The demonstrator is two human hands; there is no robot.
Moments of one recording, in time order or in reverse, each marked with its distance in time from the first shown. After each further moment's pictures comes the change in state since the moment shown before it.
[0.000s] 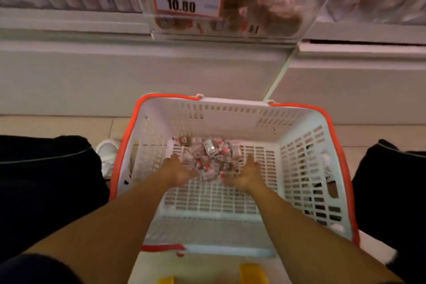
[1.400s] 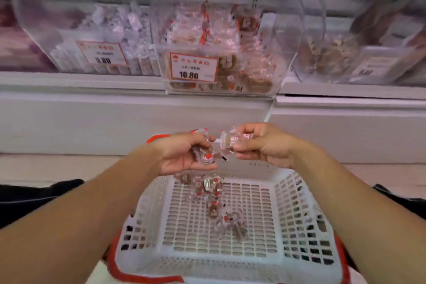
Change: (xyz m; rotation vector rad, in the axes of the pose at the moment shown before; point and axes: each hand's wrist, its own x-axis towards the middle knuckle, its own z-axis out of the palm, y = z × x) left_hand -0.113 0.104 -0.125 -1.093 -0.495 0.334; right_hand -0.110 -0.138 -0.164 0.527 -0.494 -0.484
